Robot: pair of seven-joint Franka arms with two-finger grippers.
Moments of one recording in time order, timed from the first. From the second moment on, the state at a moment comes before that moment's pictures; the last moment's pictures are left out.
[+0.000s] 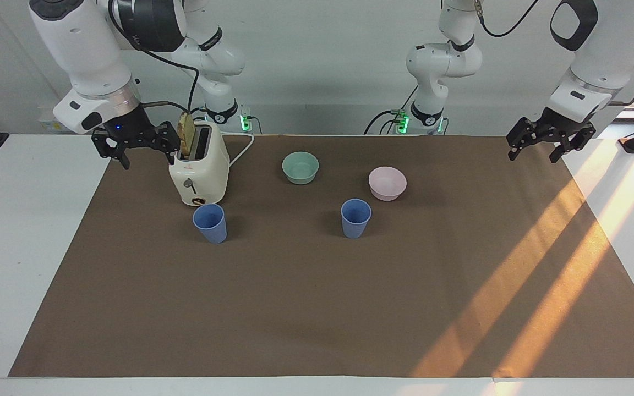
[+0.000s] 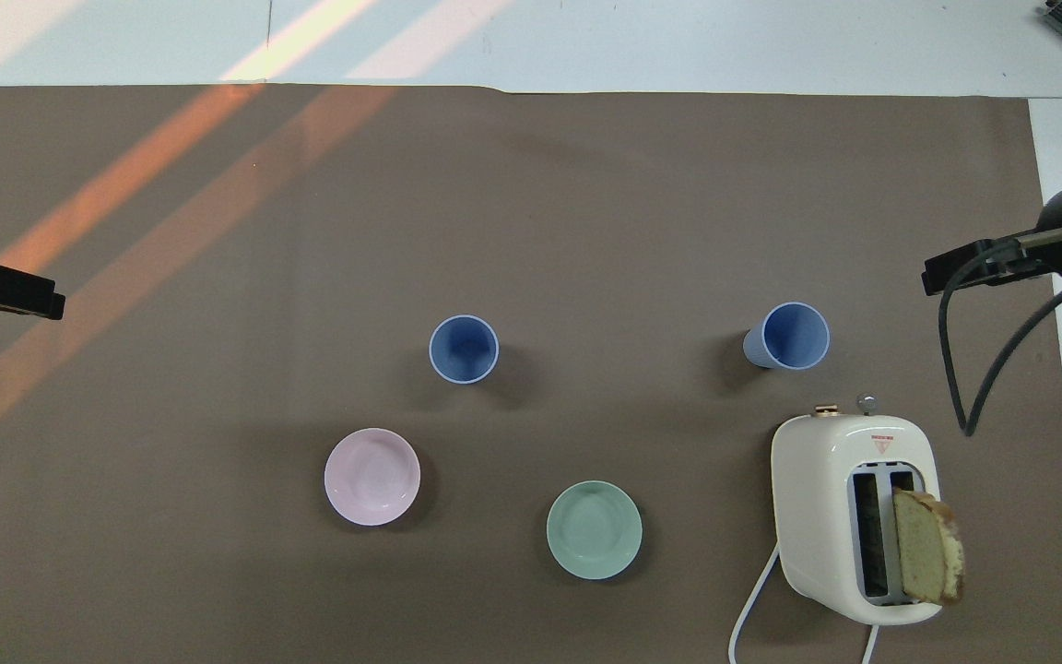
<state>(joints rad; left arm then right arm) -0.07 -0.01 0.07 -1.60 -0.02 1.60 0.12 -0.20 0.08 0.22 -1.54 -0.05 1.65 -0.11</state>
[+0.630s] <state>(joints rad) -0.07 0.00 0.08 -1.60 -0.04 1.60 0.12 -0.22 0.10 0.22 -1.76 -0.04 1.81 -0.11</state>
